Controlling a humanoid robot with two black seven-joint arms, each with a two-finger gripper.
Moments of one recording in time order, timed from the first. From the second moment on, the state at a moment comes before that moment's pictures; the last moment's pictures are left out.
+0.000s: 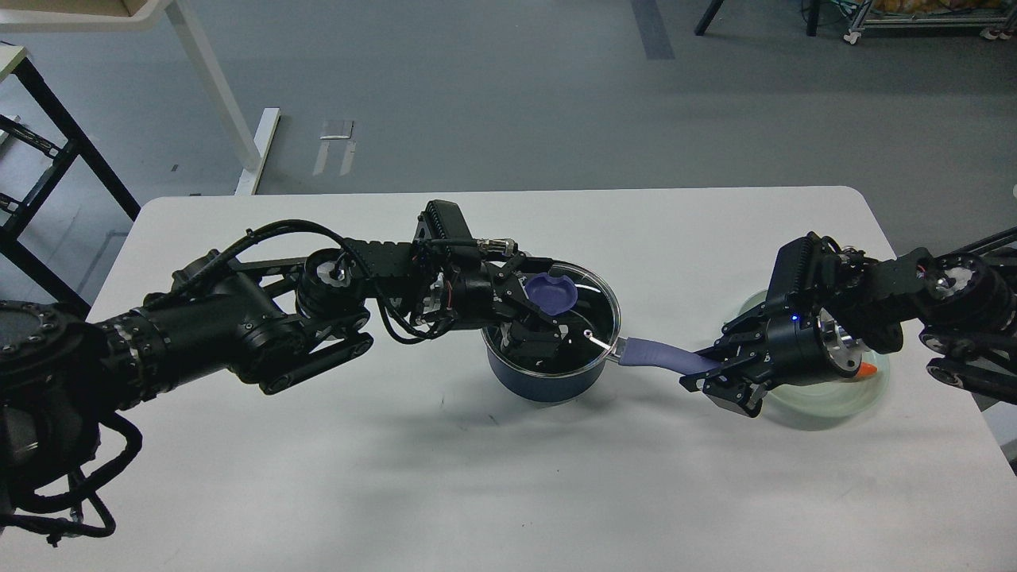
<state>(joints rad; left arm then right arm) -1.06 0.17 -0.03 -0.87 1.88 0.10 -0.49 1.27 -0.79 -0.33 1.39 -1.89 0.18 0.49</state>
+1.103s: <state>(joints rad) -1.09 0.52 -0.03 -1.09 1.83 0.20 -0.49 1.26 -0.79 -0.33 1.39 -1.89 0.18 0.49</state>
